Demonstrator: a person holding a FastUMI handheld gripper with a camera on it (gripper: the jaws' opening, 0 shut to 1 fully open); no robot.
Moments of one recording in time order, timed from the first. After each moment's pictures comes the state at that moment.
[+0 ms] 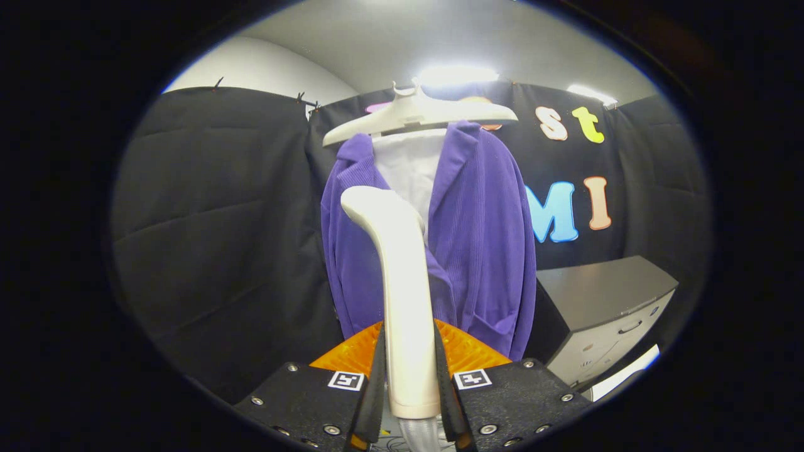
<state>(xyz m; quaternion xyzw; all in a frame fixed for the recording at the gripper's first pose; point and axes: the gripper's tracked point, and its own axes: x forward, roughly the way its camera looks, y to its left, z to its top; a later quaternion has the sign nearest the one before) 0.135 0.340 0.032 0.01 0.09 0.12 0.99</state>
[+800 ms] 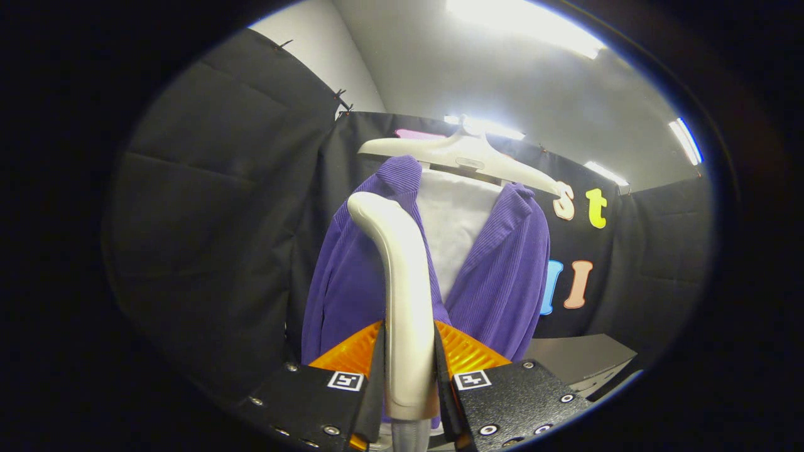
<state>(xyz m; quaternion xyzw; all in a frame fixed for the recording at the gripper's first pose) 0.178 0.384 0.033 -0.15 0.00 0.06 0.99</state>
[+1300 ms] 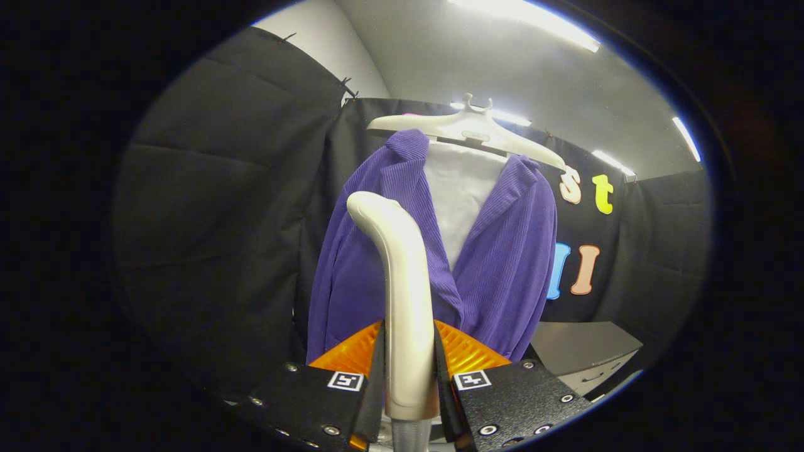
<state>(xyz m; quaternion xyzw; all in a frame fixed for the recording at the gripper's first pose) 0.162 0.376 -0.013 -0.14 0.05 0.08 0.99</state>
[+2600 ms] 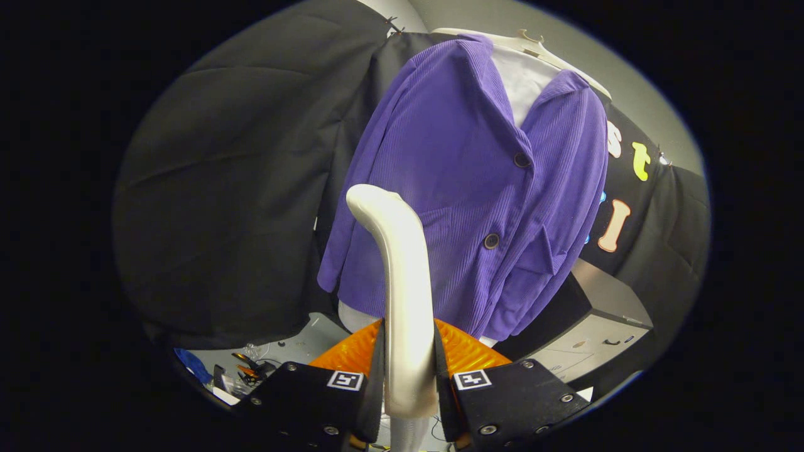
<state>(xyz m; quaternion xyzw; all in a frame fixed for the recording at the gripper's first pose) 0.126 0.357 -0.202 -0.21 0.22 0.11 0.95</state>
